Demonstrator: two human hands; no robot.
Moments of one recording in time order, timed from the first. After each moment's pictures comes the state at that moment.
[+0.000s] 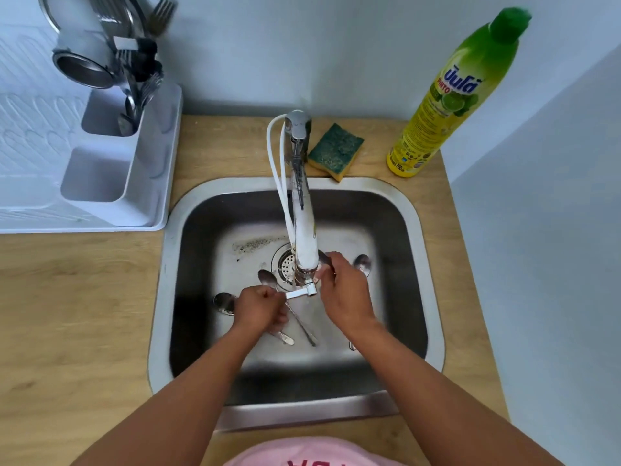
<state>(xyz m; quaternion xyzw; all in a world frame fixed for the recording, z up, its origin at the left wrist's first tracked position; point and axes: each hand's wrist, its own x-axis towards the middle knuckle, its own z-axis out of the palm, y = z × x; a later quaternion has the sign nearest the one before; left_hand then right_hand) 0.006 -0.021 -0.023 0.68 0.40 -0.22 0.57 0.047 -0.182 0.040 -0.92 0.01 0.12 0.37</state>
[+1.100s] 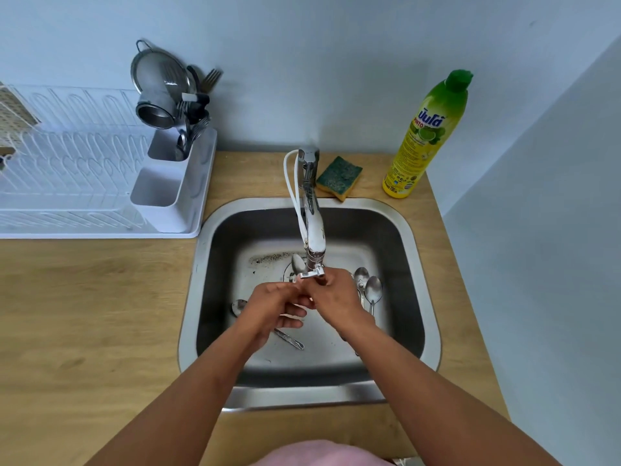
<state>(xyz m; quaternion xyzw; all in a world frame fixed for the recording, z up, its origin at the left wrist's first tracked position) -0.016 -0.016 0.060 0.58 0.27 -0.21 0.74 0.018 -0.156 0.093 -0.82 0.06 0.19 0.54</state>
